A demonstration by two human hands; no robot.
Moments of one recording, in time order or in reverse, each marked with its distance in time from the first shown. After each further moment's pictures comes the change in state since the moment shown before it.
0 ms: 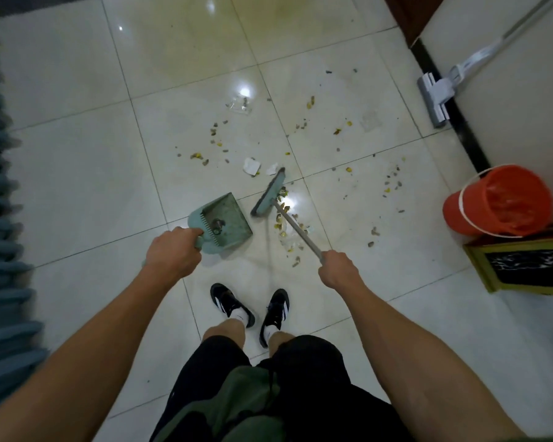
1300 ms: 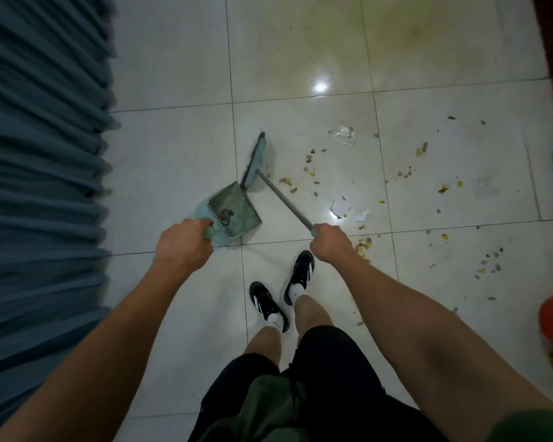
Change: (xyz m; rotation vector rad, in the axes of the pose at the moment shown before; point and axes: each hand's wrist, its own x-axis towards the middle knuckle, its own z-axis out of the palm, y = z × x) left_hand 0.197 -0.304 -0.110 -0.116 -0.010 -0.254; right_hand 0.174 -0.459 -0.075 -0.133 -0.077 -0.319
